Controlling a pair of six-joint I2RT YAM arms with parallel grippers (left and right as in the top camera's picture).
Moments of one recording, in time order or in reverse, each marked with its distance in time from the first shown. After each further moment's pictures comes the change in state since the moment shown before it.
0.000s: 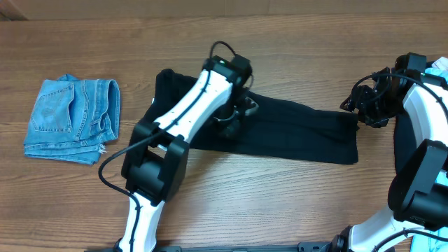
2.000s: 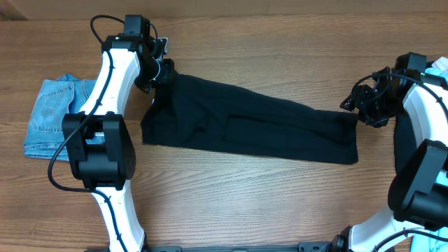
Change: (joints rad) left arm 0.526 -0.010 0.010 0.379 0.130 -0.341; right arm 0.000 0.000 0.000 0.008 0.000 0.000
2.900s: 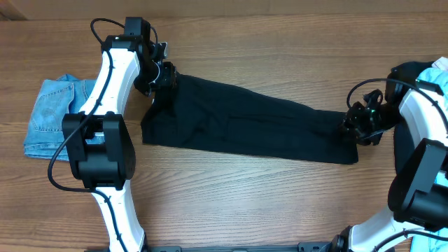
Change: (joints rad) left arm 0.000 0.000 0.002 -0.063 0.000 -0.019; right arm 0.000 -0.005 -0.089 -0.166 -0.079 0.061
